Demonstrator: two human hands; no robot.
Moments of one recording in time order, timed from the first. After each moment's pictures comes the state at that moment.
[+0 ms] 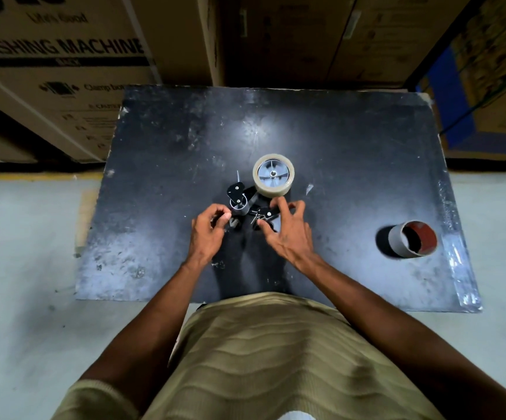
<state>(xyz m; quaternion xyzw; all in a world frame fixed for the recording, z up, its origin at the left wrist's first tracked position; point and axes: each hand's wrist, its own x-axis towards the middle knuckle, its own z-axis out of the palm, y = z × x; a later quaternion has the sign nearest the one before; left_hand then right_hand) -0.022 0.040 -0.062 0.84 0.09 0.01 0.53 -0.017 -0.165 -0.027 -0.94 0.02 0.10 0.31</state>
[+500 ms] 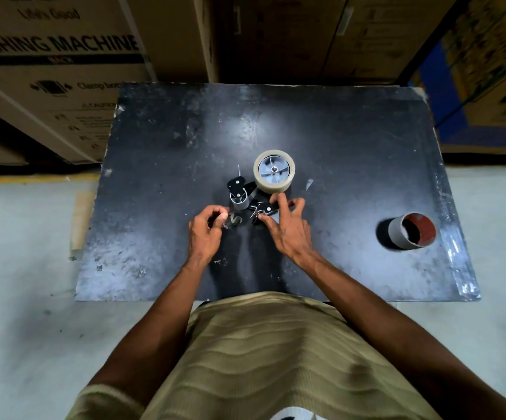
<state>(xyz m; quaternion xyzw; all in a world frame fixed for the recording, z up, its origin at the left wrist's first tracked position) -0.028 0.050 -0.077 0.82 0.12 0.01 0.56 -0.020 -0.159 -0.028 -0.94 0.03 0.11 0.32</state>
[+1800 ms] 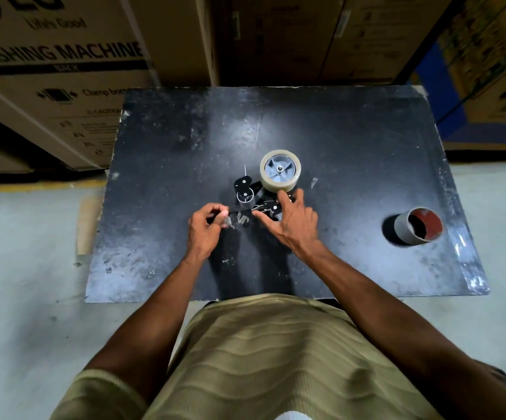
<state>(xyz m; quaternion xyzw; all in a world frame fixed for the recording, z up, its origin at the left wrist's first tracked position) -0.021 0.067 -0.071 0.78 0.14 -0.01 0.61 -0.011 -0.146 -0.021 -0.99 0.02 0.05 0.13</state>
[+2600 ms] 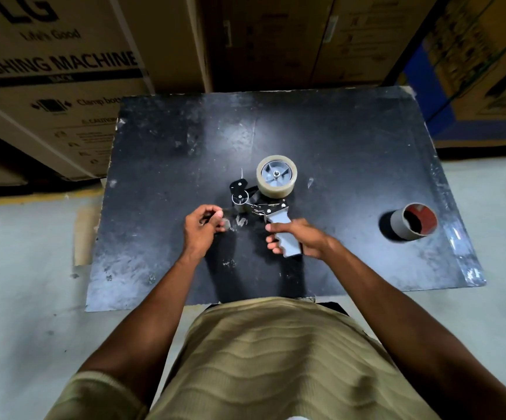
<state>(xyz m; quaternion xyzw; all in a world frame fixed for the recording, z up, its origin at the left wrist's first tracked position) -0.017 0.070 -0.061 0.72 0.17 -0.04 0.67 -0.018 -0.173 -0.023 -0.56 0.22 0.40 0.69</state>
